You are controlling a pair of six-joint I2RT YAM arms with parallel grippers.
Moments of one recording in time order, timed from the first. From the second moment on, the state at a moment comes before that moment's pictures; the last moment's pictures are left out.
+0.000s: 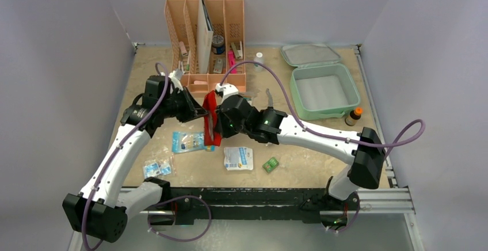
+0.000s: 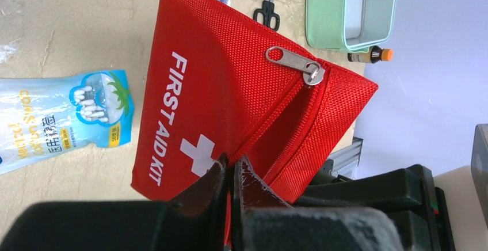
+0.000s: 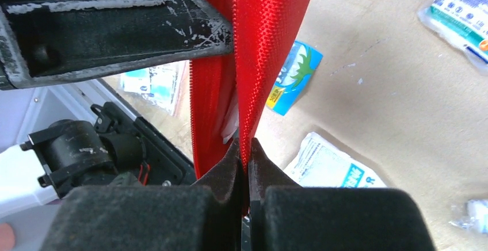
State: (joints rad) left arm -0.26 1.04 1.03 -0.70 0.37 -0.75; right arm 1.12 1.59 1.37 -0.43 0.16 0.63
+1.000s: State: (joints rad) left arm -0.30 0.93 1.02 -0.51 1.05 0.01; right arm 0.87 1.29 1.23 -0.75 -0.53 -0.07
